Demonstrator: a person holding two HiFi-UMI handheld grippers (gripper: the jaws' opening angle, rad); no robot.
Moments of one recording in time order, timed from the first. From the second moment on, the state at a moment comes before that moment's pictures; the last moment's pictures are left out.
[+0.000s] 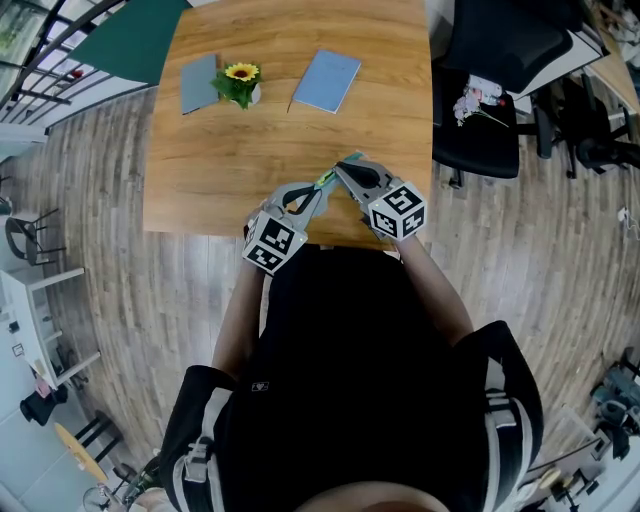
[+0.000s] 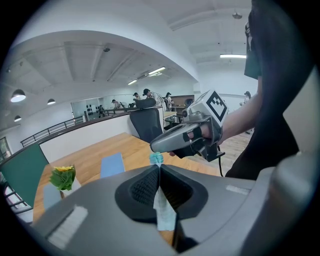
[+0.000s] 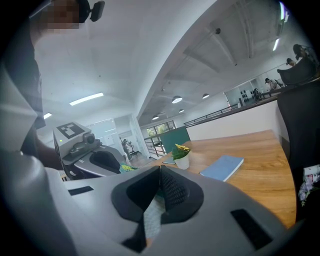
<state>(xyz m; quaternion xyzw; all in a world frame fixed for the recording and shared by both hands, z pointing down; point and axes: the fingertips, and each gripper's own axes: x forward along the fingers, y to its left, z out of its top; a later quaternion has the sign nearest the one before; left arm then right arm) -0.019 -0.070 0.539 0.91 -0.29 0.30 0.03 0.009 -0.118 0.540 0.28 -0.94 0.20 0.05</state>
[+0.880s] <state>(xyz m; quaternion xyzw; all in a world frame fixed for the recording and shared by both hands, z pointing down) -0.020 -0.067 0.538 0.91 -0.29 0.30 0.04 0.021 -0.126 0.552 0.29 -0.93 0.20 0.07</state>
